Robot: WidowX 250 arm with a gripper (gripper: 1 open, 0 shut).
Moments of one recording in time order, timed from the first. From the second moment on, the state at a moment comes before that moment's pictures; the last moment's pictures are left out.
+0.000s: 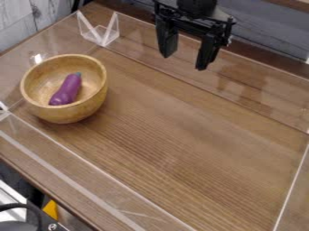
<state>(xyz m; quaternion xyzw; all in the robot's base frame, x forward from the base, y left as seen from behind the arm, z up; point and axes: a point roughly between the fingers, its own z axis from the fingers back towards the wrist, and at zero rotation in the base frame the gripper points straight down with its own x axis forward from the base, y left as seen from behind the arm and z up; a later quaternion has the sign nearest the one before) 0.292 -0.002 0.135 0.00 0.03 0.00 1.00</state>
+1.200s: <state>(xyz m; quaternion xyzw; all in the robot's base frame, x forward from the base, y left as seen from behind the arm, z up) 0.225 0.124 0.123 -0.01 0.04 0.17 0.98</state>
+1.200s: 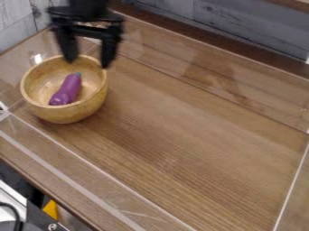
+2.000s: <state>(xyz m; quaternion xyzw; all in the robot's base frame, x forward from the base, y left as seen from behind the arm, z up) 0.226 0.162 0.106 0.00 0.03 0.18 0.98</state>
